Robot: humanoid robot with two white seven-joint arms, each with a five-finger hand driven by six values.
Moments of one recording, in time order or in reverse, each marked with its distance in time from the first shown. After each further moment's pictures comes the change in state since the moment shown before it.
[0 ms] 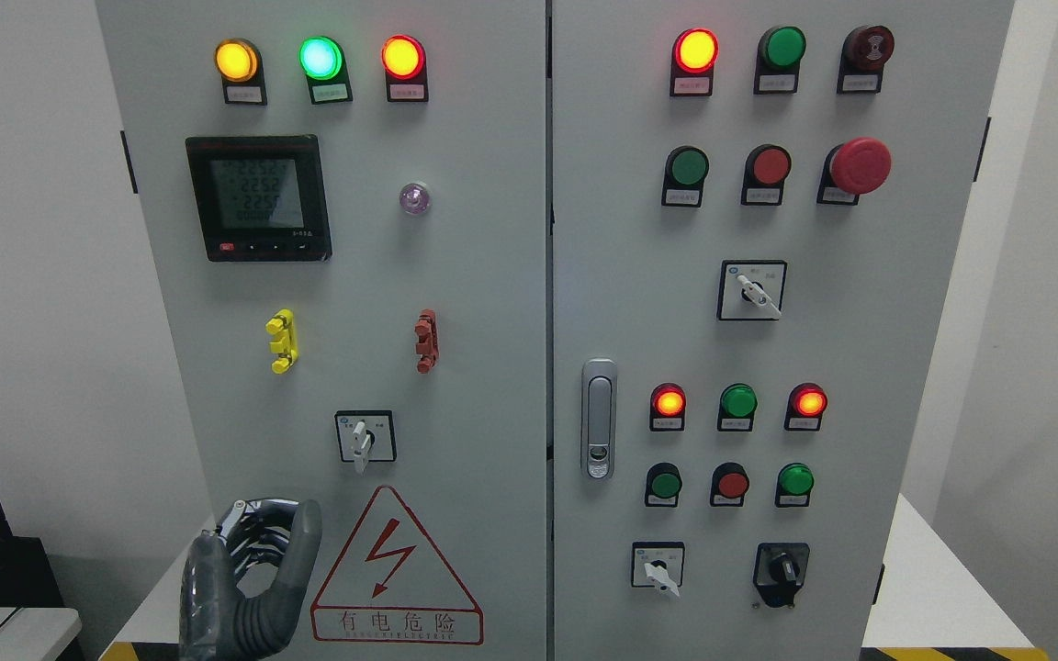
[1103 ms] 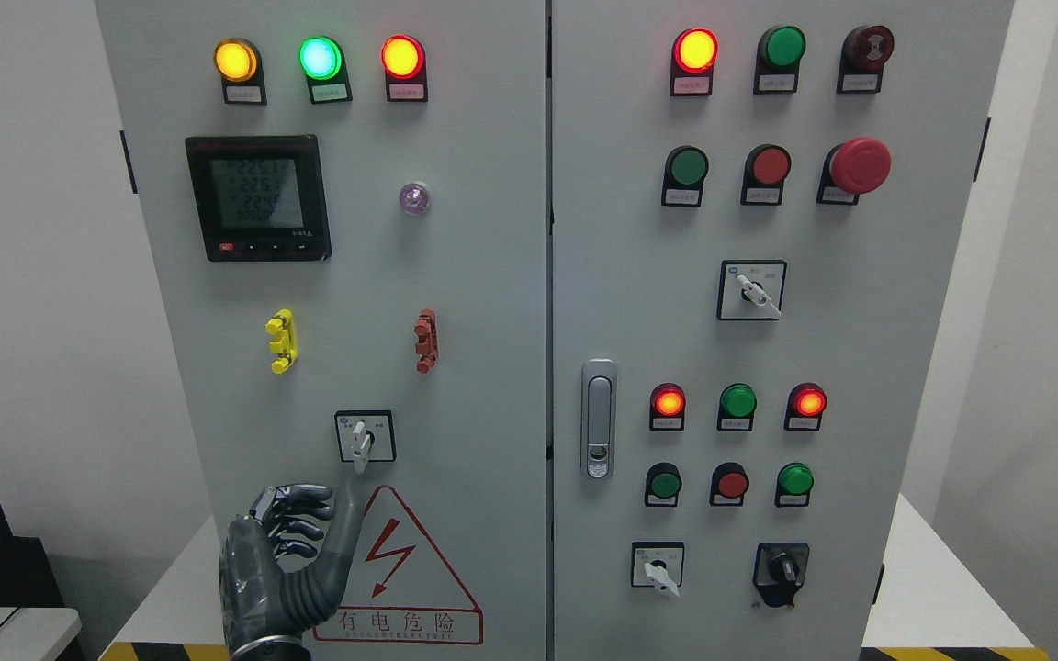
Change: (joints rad) left arm -0.080 -0.077 -0.052 0.036 -0.050 0.133 0.096; right arm 0.000 0.000 0.000 0.000 0.000 0.000 0.000
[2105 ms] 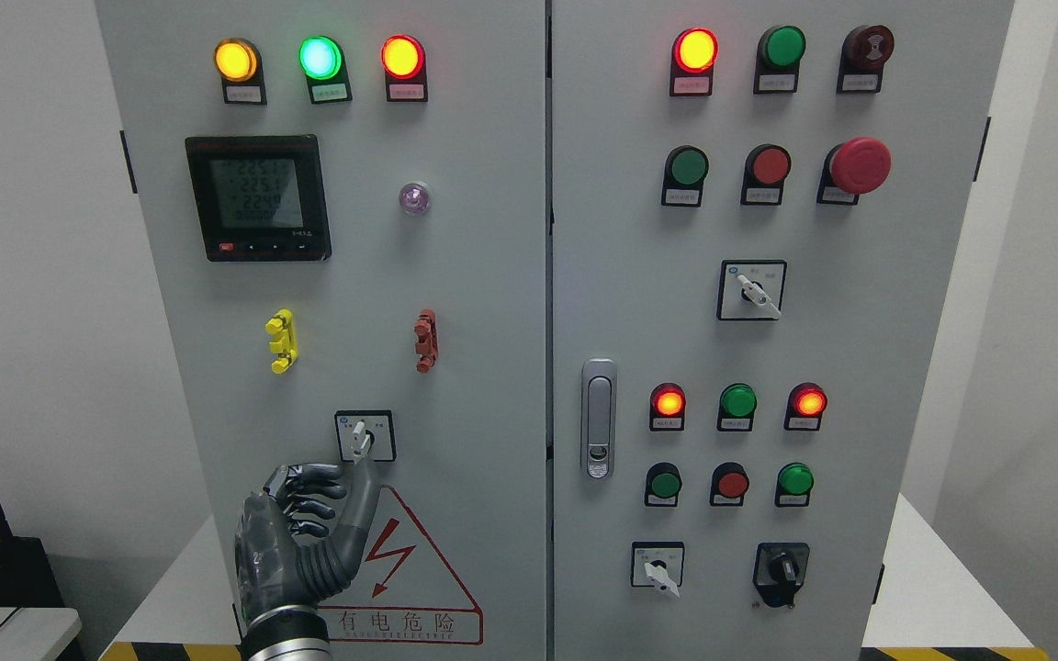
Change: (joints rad) left arm -0.067 -0.019 -0.006 0.045 0.001 0.042 0.016; right arm 0.000 0.000 0.000 0.000 0.000 0.000 0.000
